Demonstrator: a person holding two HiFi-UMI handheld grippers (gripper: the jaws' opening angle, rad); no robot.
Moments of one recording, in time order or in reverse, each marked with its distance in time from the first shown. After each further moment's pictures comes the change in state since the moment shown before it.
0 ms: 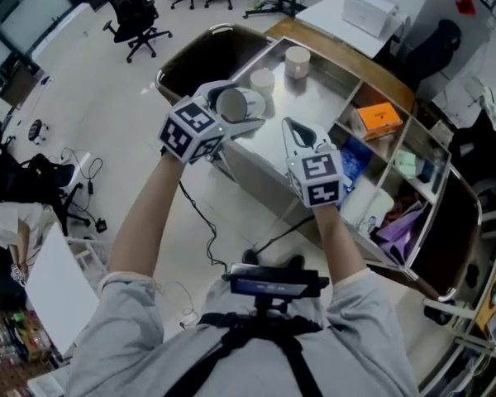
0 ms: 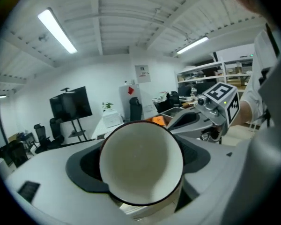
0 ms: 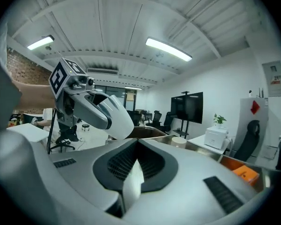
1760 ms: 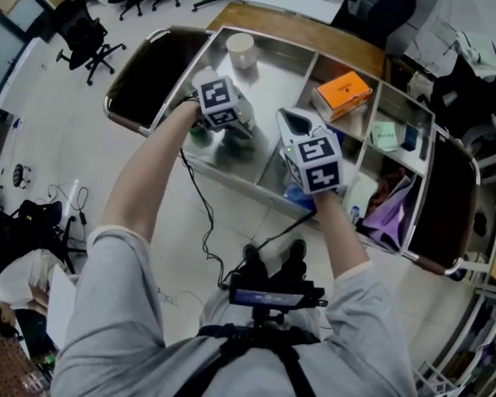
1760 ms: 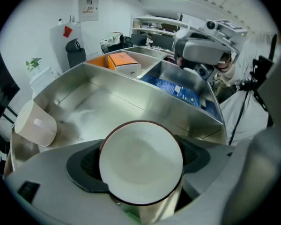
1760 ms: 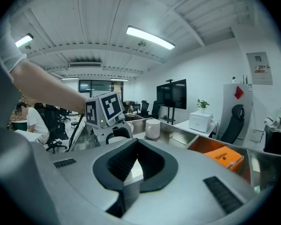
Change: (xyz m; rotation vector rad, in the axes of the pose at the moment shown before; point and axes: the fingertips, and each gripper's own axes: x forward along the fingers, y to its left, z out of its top) left arm 0.194 -0.053 -0.126 0.298 0.649 -0.702; right arm -0.012 -0.110 -0.057 0.109 0.112 -0.144
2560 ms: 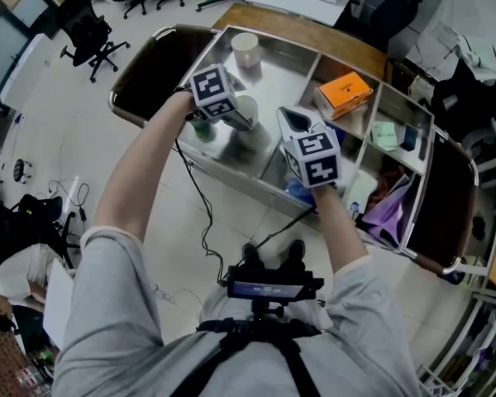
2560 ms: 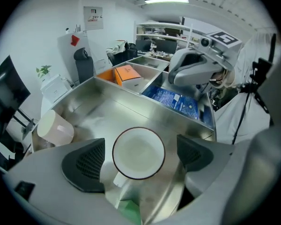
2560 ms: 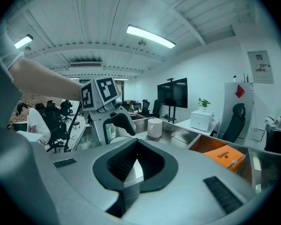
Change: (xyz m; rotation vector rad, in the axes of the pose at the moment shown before) left arm -0.044 0.001 0.012 -0.010 -0.051 0.092; right arm 0.002 0.007 0.000 0.011 0.012 0.015
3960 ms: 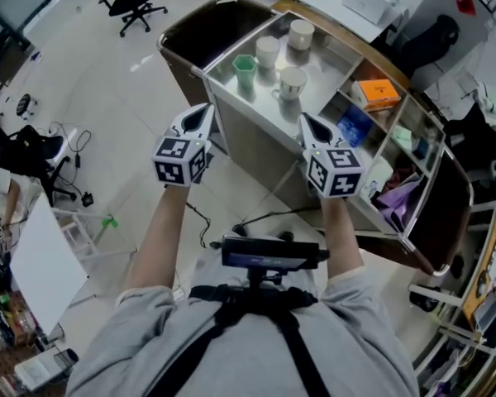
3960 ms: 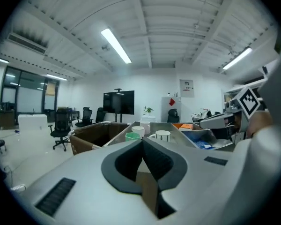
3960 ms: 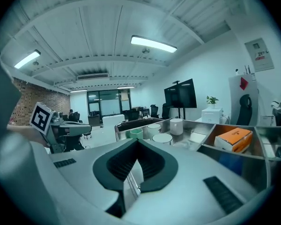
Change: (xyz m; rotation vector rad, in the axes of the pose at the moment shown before) left arm -0.159 -0.164 -0.150 -0.791 -0.794 0.991; right arm -0.066 0.109 -0.027 0.082 -0.067 0.124
